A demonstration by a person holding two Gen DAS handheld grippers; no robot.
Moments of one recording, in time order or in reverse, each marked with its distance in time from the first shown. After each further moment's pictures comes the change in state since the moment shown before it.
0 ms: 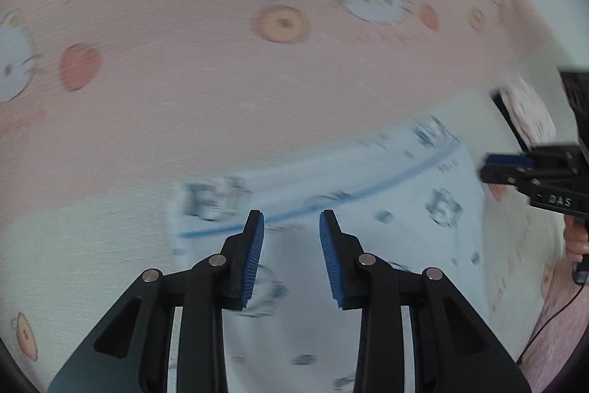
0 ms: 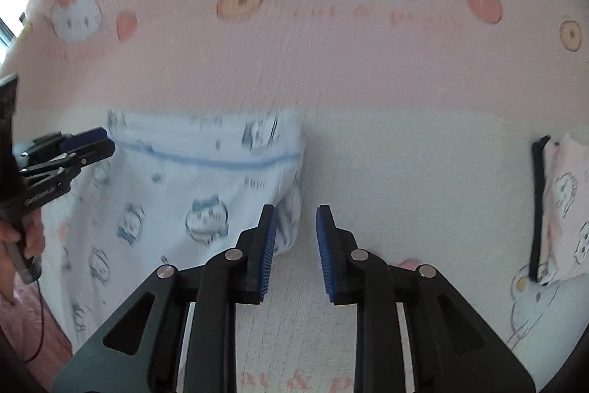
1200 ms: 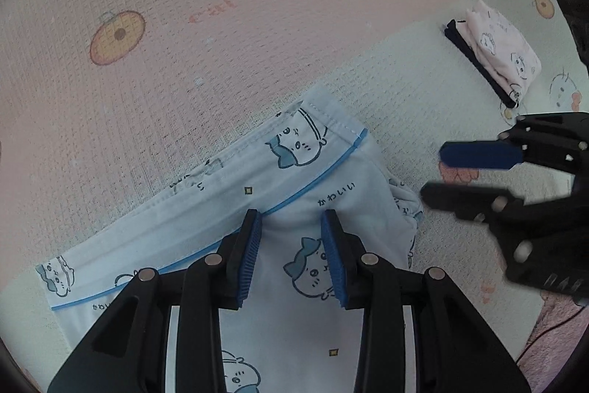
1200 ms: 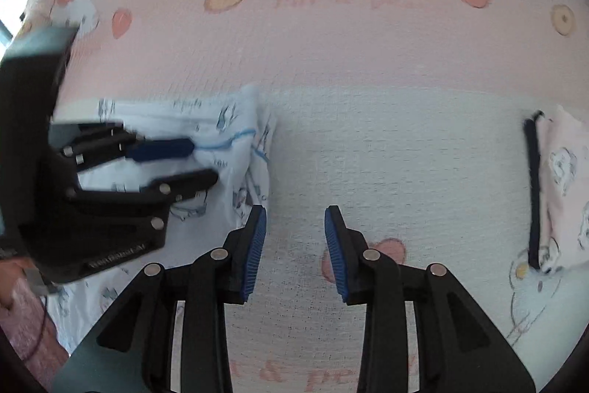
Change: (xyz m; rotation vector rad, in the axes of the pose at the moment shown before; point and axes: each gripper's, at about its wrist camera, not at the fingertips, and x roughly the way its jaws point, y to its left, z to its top) left arm 0.057 -0.102 0.031 0.182 0.114 -0.055; right arm 0.035 -0.052 0.019 -0.032 -0.019 -0.027
